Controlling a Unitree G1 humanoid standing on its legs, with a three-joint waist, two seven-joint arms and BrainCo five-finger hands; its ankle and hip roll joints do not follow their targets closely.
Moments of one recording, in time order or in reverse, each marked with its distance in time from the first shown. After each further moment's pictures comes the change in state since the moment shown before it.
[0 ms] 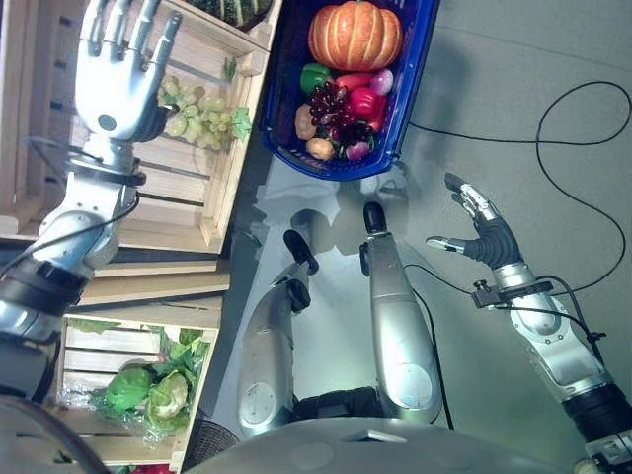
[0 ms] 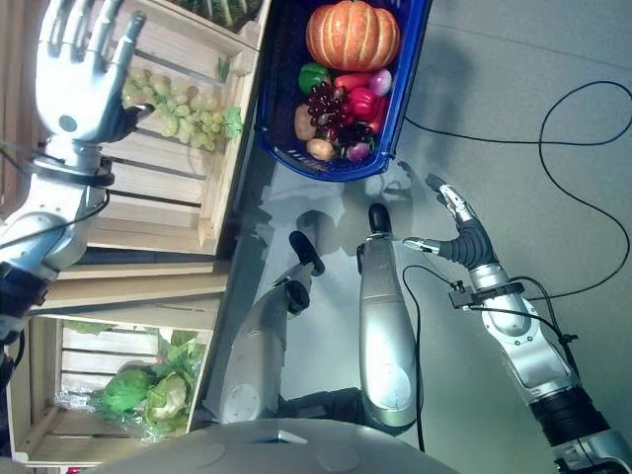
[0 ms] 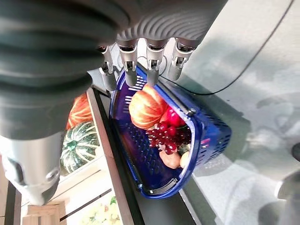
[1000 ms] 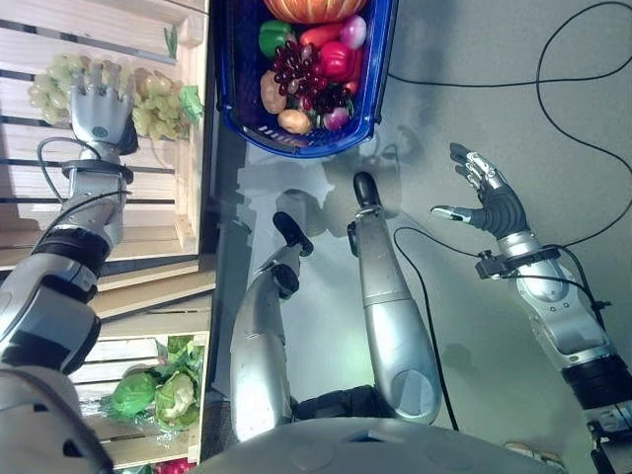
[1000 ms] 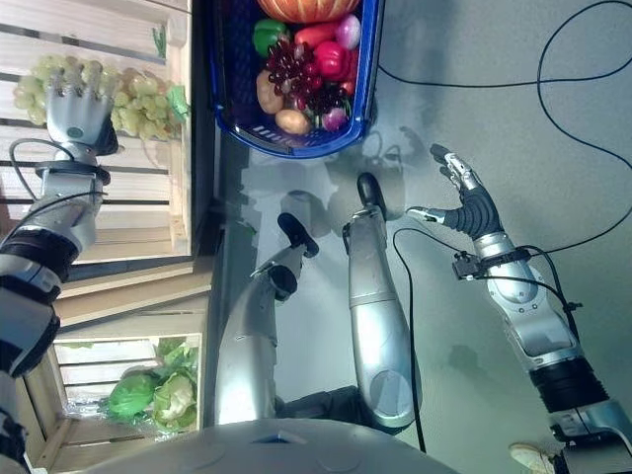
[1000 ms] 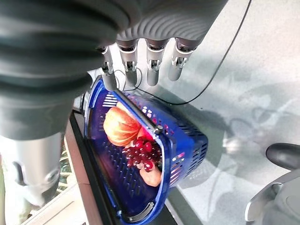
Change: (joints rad) left arm -0.212 -0.167 -0.128 0.642 -0.038 0.073 -0.162; right arm -0.139 -0.004 -0.051 0.007 0.072 0.084 0.037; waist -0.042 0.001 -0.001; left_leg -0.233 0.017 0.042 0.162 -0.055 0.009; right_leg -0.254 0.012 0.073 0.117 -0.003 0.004
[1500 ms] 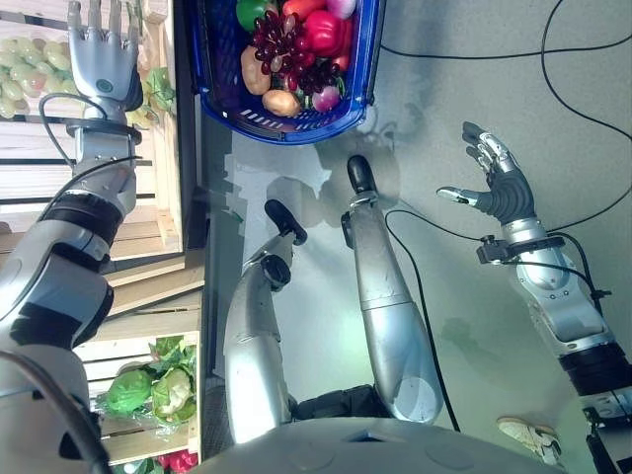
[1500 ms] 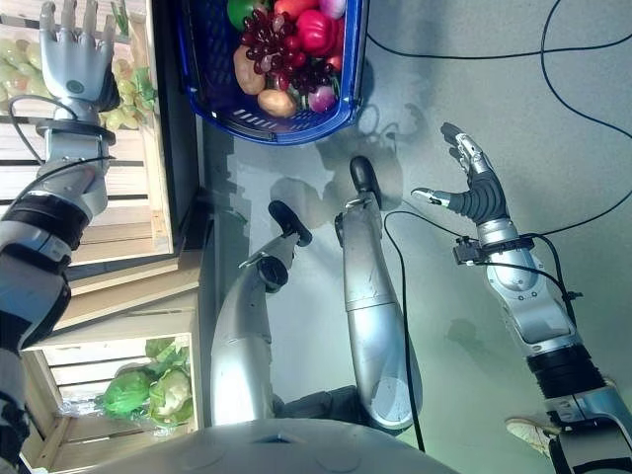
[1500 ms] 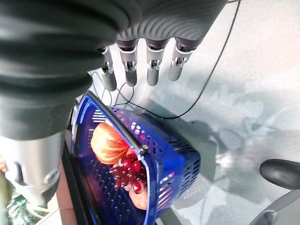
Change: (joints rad) left arm -0.183 -0.050 -0.068 0.041 0.013 0.078 0.021; right arm -0.061 0.000 0.002 0.018 0.000 -0.006 -0.067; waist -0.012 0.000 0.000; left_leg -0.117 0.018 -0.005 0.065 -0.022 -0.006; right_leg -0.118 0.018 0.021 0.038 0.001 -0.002
